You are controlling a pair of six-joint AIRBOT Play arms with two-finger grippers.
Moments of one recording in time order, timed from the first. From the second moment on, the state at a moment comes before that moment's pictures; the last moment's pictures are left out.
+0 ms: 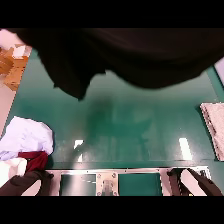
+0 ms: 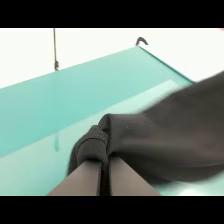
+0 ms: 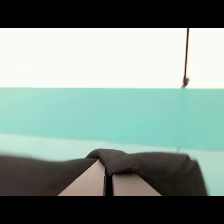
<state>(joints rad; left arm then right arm) -0.12 -0.91 1.60 0.91 -1.03 -1.17 -0.48 -0.88 1.72 -0.82 1.25 1.29</state>
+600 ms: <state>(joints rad) -0.12 -1.18 1.12 1.00 -0.96 -1.13 -0.31 -1.05 0.96 -0.84 0.90 1.23</state>
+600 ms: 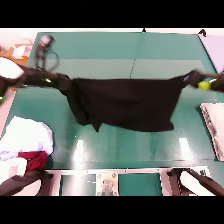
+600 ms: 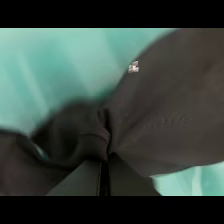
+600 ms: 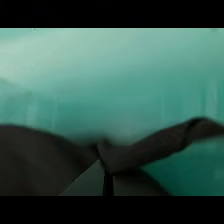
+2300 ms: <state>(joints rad) -0.12 -1.29 0.61 0.63 -0.75 -1.17 -0.70 -1.26 0.50 -0.92 1.18 1.30</state>
